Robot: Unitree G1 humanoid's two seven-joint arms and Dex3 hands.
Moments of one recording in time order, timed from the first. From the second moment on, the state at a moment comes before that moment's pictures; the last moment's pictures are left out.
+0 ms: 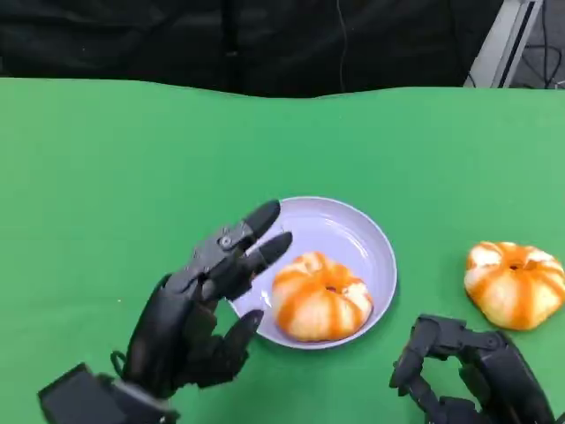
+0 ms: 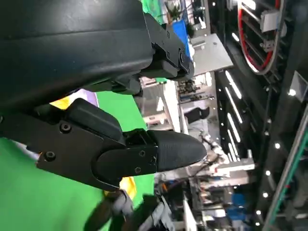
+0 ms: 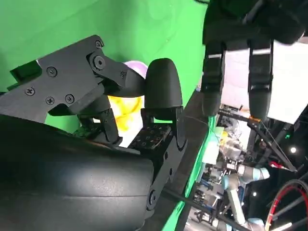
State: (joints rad) left arm 0.03 0.02 -0.19 0.24 -0.25 -0.67 -0.35; right arm 0.05 -0.06 0.11 0.49 0.00 -0.92 0.29
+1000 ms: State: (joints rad) left arm 0.24 -0.03 -0.07 0.38 -0.27 -0.83 -0.55; right arm 0.08 -0.08 0.10 0.42 0.02 -0.89 0.30
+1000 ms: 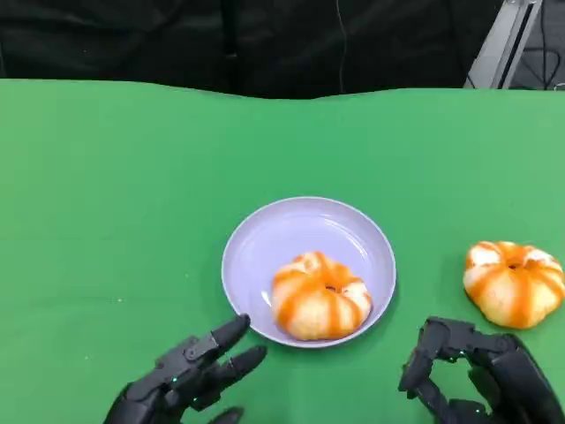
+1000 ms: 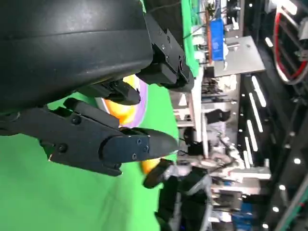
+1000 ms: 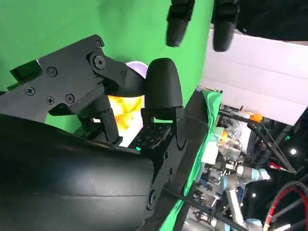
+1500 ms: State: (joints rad) left arm 0.17 -0.04 0.00 0.50 -0.01 -1.00 -0.29; right arm 0.09 -0.08 0.10 0.41 0.02 -0.88 0.31
